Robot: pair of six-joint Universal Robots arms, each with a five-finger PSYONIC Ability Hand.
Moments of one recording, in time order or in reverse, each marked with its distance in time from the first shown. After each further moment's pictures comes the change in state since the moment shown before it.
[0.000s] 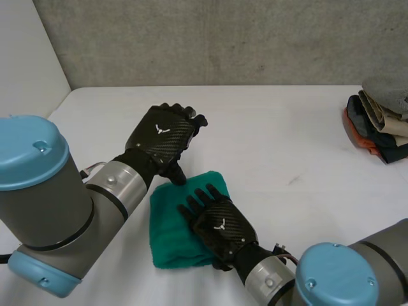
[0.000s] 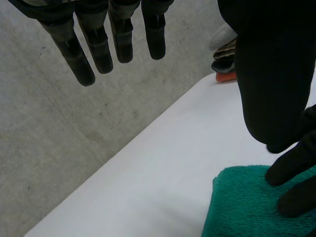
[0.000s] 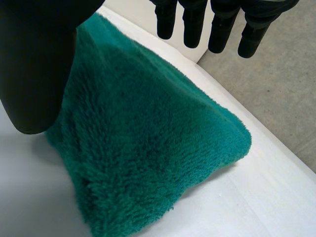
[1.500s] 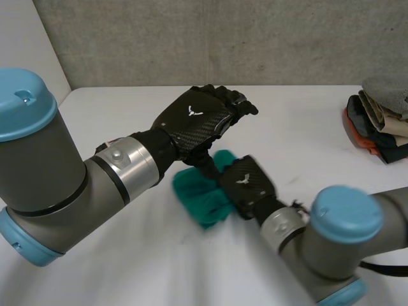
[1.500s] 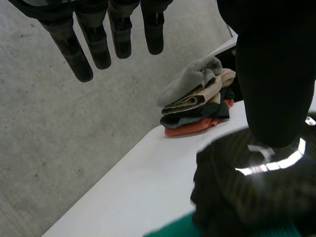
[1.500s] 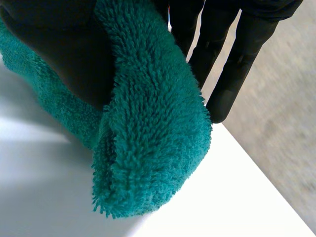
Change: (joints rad) left arm 0.008 -0.012 0.171 -0.117 0.331 -0.057; right arm -0.169 0.053 -0.172 0.060 -0.028 -0.088; left_hand -0.053 -0.044 -0.048 -0.045 -0.044; right_hand 0.781 0.935 0.950 0.980 0.869
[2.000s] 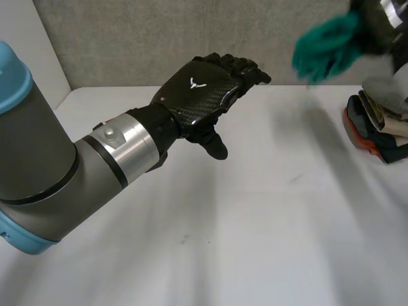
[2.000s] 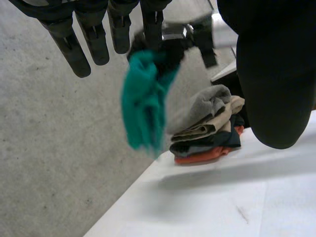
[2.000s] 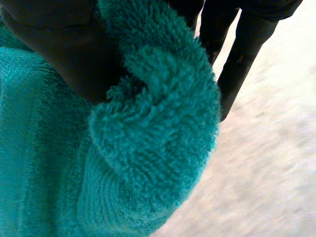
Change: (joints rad) left arm -0.013 0.032 0.070 0.006 0.008 -0.057; right arm -0.530 -0.114 -0.478 -0.056 -0.230 0.294; left_hand -0.045 -0.050 -0.042 -0.052 -0.026; right_hand 0.000 0.000 0.006 0.006 0.023
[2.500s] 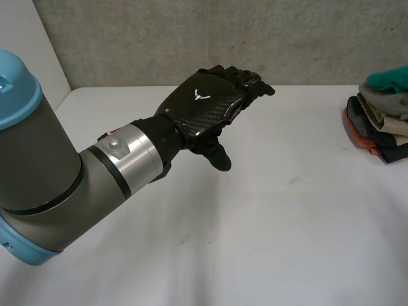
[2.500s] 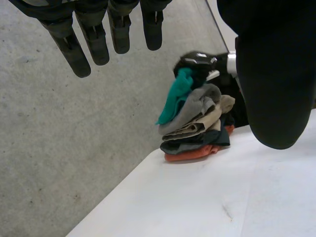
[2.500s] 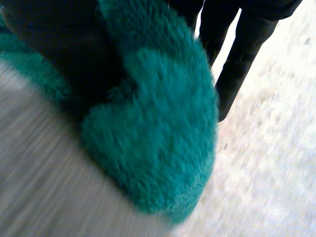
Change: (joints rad) left arm -0.017 0.000 -0.029 -0.005 -0.004 -0.013; right arm -0.435 0.480 -0.294 -0.262 -0.218 0.324; left_hand 0.000 0.000 0.000 0.000 0.000; right_hand 0.017 0.004 0.012 0.000 0.007
